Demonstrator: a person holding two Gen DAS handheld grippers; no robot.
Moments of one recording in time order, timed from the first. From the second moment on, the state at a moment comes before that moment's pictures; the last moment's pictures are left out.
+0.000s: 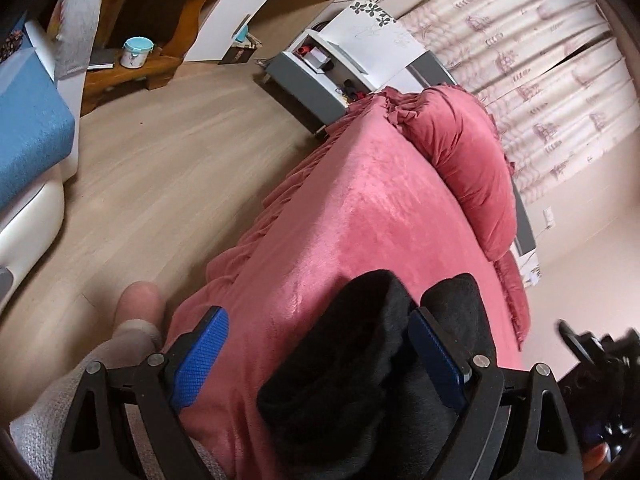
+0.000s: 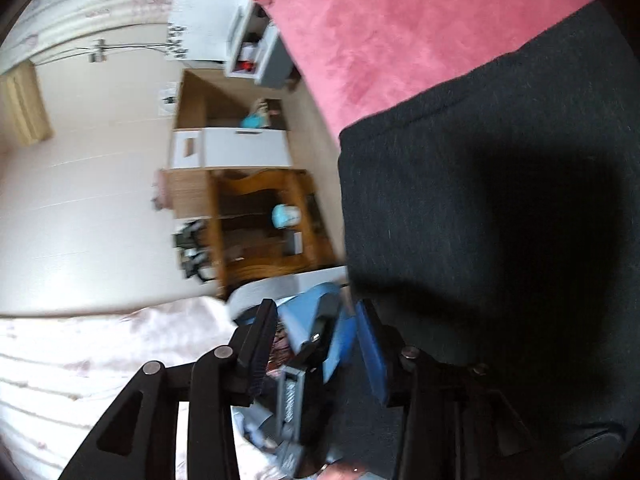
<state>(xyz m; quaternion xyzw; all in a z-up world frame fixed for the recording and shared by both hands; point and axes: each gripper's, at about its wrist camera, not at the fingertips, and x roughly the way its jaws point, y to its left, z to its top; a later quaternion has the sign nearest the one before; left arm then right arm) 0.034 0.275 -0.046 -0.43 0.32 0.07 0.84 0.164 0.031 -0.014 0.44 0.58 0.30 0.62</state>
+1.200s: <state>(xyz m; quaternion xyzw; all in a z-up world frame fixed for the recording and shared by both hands) 0.039 0.206 0.020 -0.17 0.44 -0.08 0.88 0.081 -0.173 -0.024 0.24 0.46 0.24 0.82</state>
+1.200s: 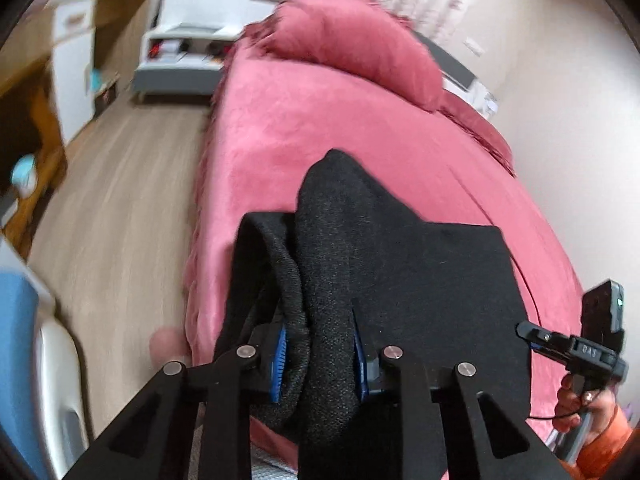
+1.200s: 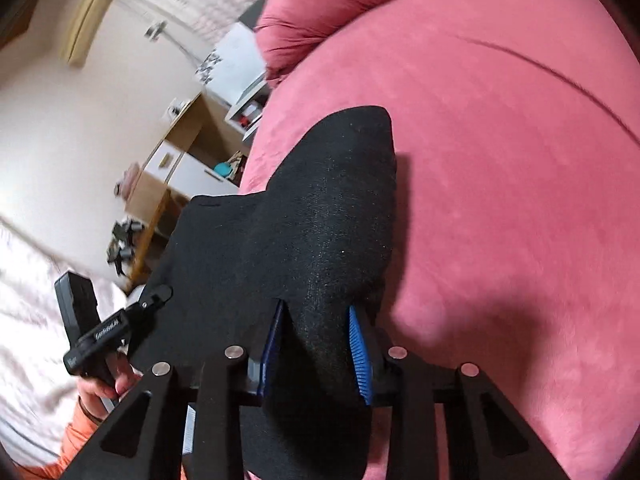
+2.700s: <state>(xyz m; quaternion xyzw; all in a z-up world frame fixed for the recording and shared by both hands) 0.080 0.148 0.010 -0.05 0.45 -0.10 0.88 0.109 -0.138 -0.029 0.16 0.44 0.24 0.85</state>
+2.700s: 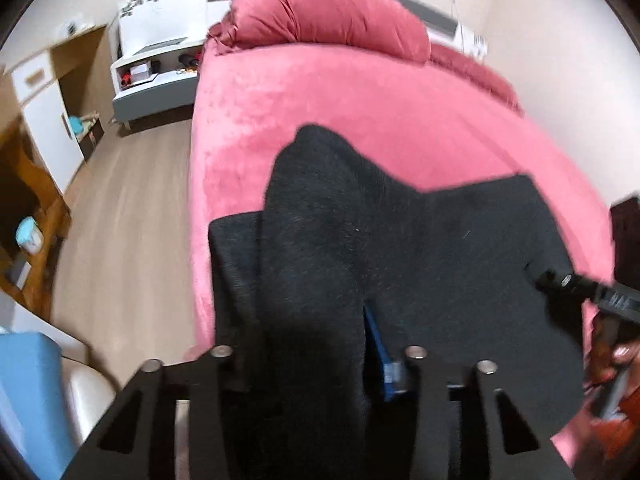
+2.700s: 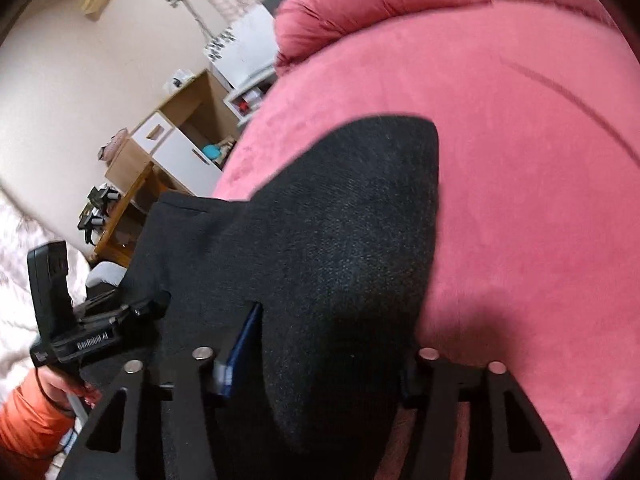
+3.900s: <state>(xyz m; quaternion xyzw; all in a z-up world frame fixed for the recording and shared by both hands) 0.146 -0.115 0.035 -0.04 0.38 -0.23 0.89 0.102 -0.369 0.037 0.15 0.32 0.09 0.93</state>
